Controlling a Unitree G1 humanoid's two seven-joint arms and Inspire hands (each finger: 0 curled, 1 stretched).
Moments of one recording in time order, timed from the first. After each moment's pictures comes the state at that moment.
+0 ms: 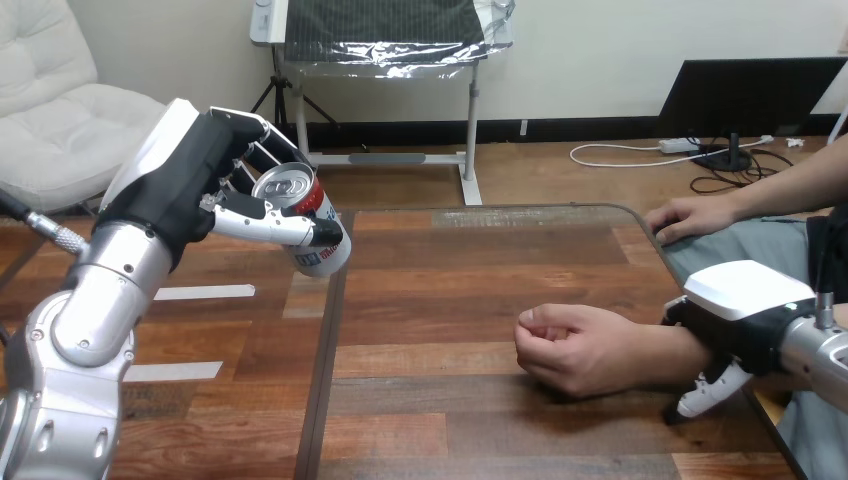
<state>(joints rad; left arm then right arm) -0.28 0.51 -0.02 -0.25 0.31 0.39 -0.28 -0.50 -0.79 0.45 0.77 -0.82 -0.36 0.14</state>
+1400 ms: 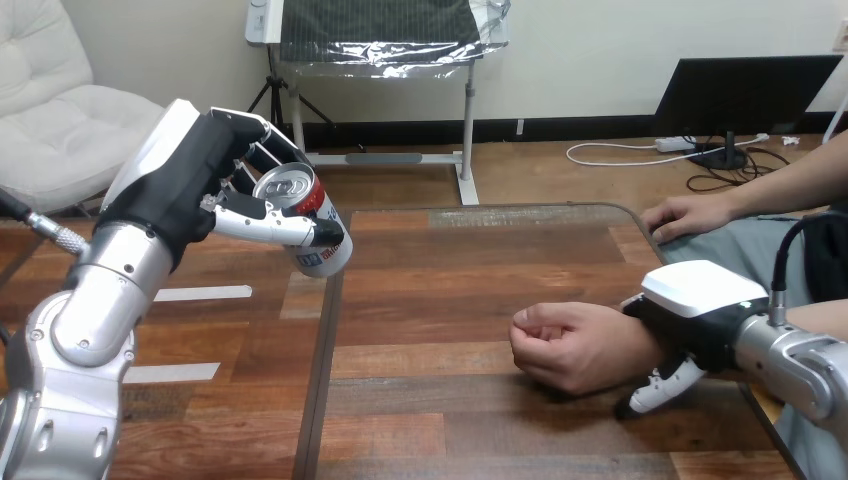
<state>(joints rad) -0.28 0.51 -0.02 -0.25 0.31 0.39 -0.29 -0.52 -0.70 0.46 0.75 -0.82 -0.34 0.16</state>
